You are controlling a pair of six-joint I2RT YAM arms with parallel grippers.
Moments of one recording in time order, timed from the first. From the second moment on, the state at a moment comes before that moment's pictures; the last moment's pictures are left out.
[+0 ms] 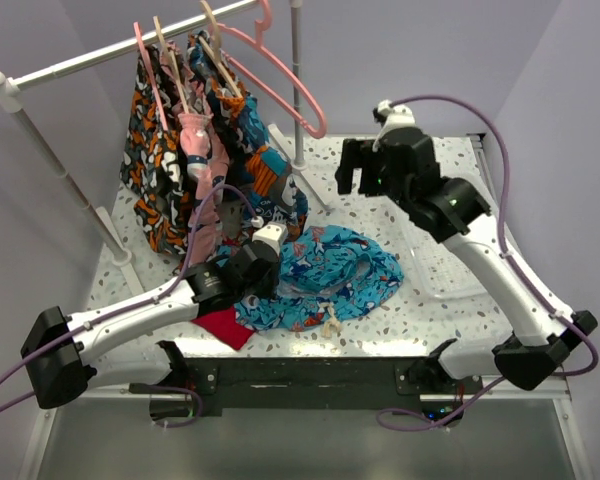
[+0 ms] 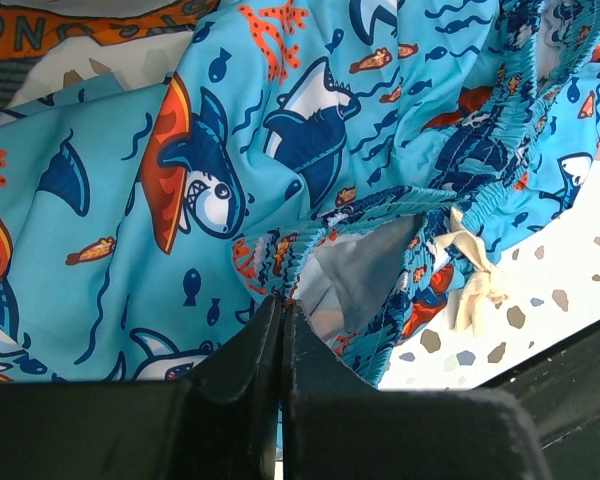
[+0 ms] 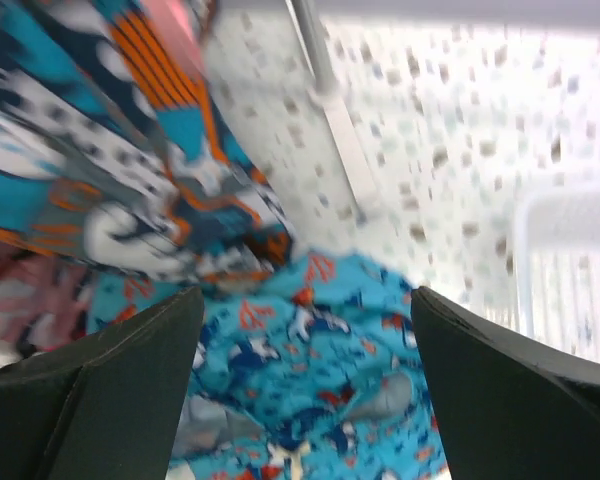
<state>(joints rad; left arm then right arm) -0.95 1.14 0.79 -0.45 -0.28 -0.53 0.65 1.35 1.60 -0.76 0.31 0.37</state>
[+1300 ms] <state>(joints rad) -0.95 1.11 0.85 -0.49 -0.28 -0.51 0.60 2.00 2.39 -0.58 0.03 0.05</state>
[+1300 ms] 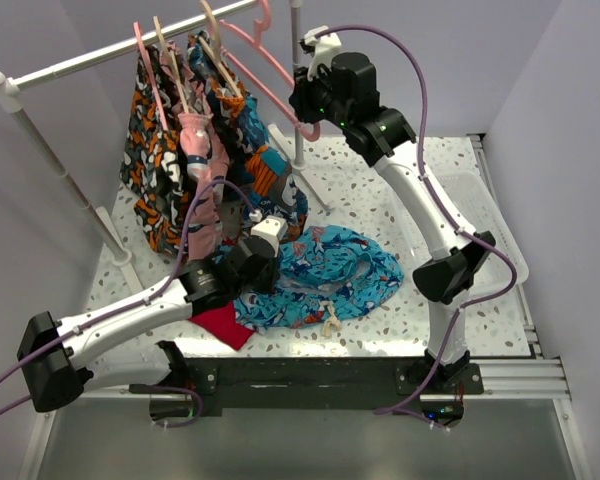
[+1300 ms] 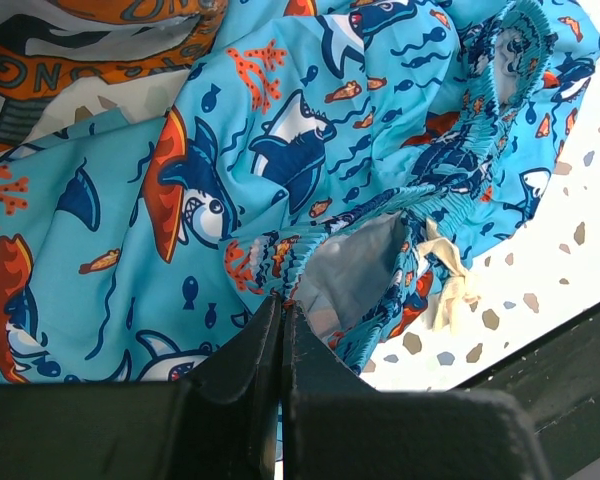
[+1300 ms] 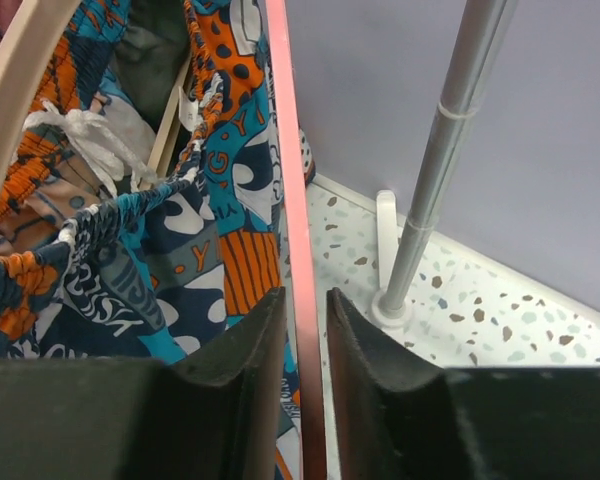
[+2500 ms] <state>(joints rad) -0.95 1.10 0.86 -0.52 -0.33 -0.51 0.60 1.63 1.98 -0.46 0.04 0.07</state>
